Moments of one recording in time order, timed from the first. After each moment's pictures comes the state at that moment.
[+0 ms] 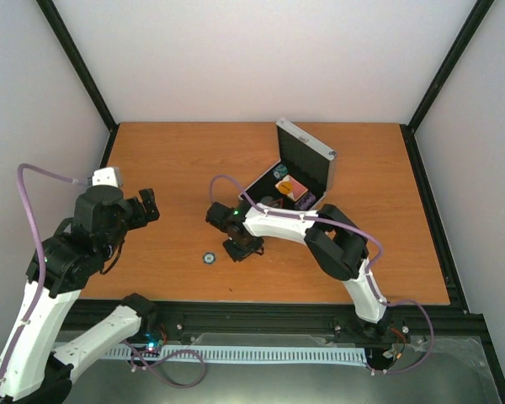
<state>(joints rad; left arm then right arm) -0.48 0.75 1.27 -1.12 -0.47 -0.55 1.03 2.11 1.56 -0.94 0.03 0.39</state>
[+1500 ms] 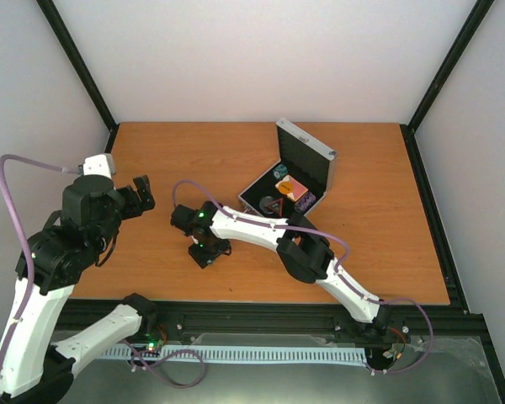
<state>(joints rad) -0.48 0.81 1.41 -1.12 -0.49 -0.50 1.13 2.41 2.07 -1.11 -0.09 0.35</state>
